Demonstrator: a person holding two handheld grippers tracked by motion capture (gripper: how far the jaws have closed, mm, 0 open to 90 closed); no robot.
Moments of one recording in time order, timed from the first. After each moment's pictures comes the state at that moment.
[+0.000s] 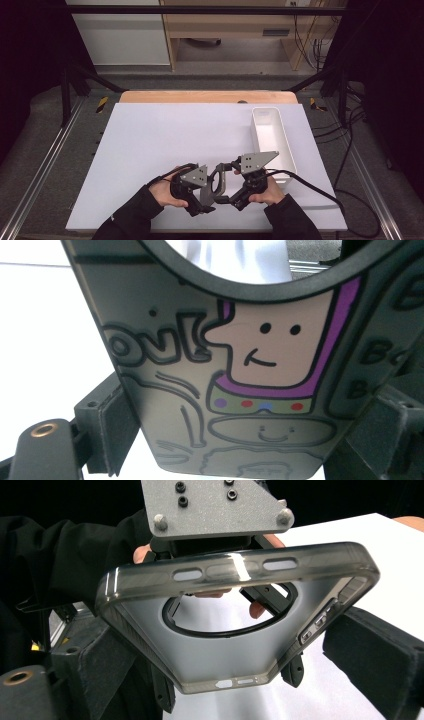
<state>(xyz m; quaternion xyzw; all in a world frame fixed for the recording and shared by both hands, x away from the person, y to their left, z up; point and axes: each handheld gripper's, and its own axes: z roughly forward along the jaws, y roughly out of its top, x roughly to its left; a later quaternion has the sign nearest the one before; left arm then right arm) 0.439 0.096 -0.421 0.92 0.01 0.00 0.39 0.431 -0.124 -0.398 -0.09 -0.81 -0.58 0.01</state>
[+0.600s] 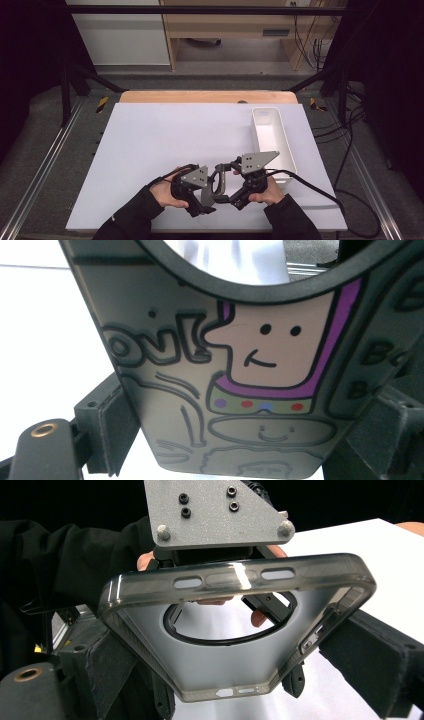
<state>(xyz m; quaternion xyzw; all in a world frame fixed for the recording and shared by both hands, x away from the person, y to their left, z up) 0.438 0.095 -0.423 0.92 0.01 -0.01 0.39 0.431 -0.124 -0.398 -0.09 -0.81 -0.58 0.01</state>
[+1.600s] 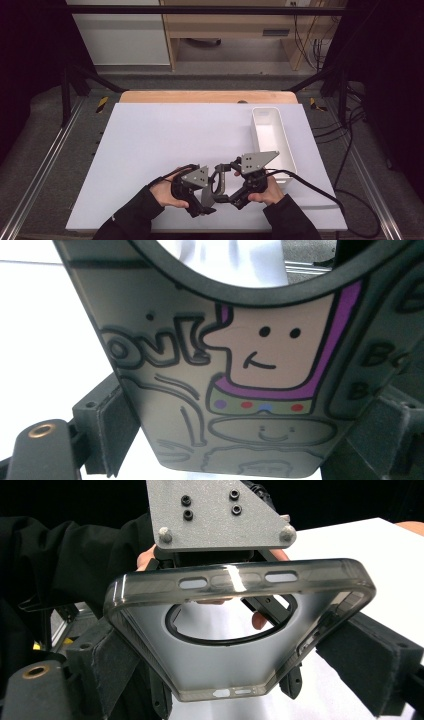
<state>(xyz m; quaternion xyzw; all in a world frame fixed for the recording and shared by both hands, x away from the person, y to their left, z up) 0.439 0.094 -0.424 0.92 0.01 -0.02 0.39 0.432 -0.124 -0.398 -0.08 -0.81 -0.58 0.01</state>
